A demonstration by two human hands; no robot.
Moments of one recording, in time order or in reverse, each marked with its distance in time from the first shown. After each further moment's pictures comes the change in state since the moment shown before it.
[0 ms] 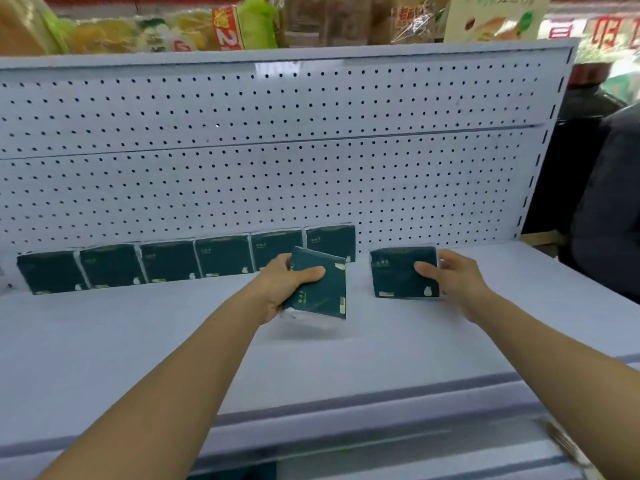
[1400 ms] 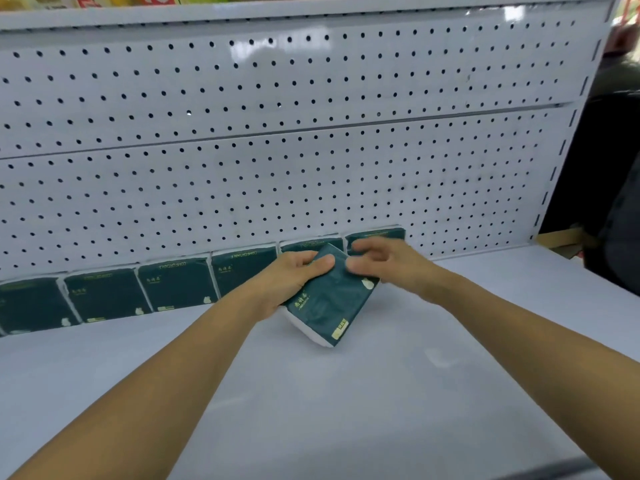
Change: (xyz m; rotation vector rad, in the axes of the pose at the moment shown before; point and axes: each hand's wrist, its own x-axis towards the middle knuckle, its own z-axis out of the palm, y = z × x) left_hand 0.108 0.019 0.024 0.184 -0.261 0.073; right_hand 0.082 -0.029 0.063 -0.242 -0.468 -0.144
